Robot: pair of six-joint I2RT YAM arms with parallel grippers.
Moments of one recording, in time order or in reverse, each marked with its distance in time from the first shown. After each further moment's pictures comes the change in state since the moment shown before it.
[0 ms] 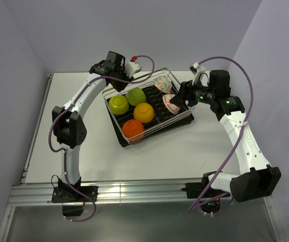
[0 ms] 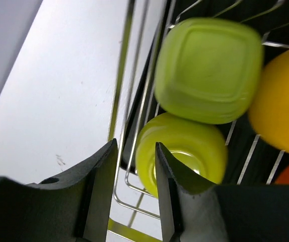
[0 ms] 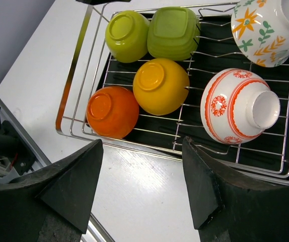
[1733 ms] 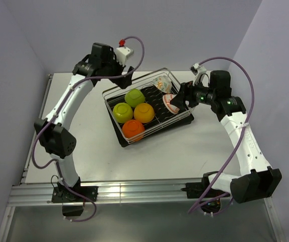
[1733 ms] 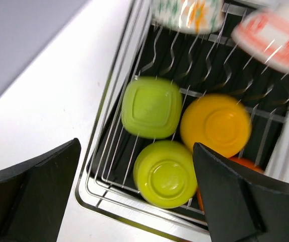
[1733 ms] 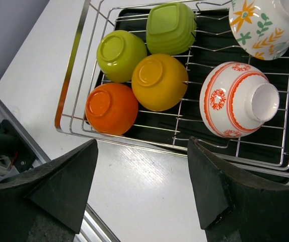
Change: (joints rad) left arm 0.038 -0.179 -0.056 0.047 0.186 -0.214; right arm 0.000 -0.007 0.002 -0.030 0.011 0.000
